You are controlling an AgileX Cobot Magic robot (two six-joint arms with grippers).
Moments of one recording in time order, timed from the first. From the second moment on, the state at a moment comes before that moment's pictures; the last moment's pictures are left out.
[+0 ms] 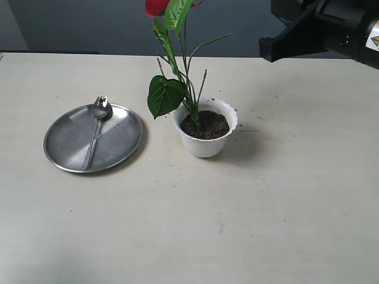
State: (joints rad) left arm 0.28 0.01 0.00 0.00 0.35 -0.04; right arm 0.56 1.20 -0.77 -0.33 -0.19 0.13
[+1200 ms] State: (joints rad) left arm 0.28 0.01 0.00 0.00 0.35 -0.04; right arm 0.19 0.80 -0.77 -0.29 0.18 0.10
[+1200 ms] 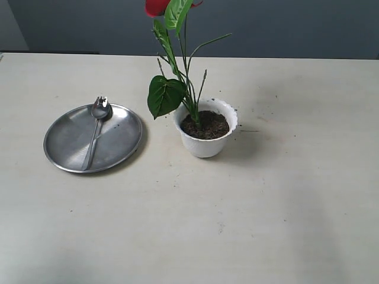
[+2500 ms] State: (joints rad) left arm 0.28 0.01 0.00 0.00 0.35 -0.04; right arm 0.01 0.36 -0.62 -0.27 0.42 0.10
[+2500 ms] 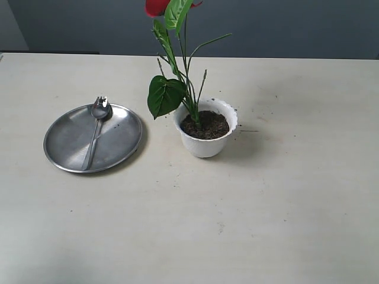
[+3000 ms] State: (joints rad) left arm 0.28 0.01 0.00 0.00 0.35 -0.04; right arm -0.03 0.17 -0.43 -0.20 0.29 0.10
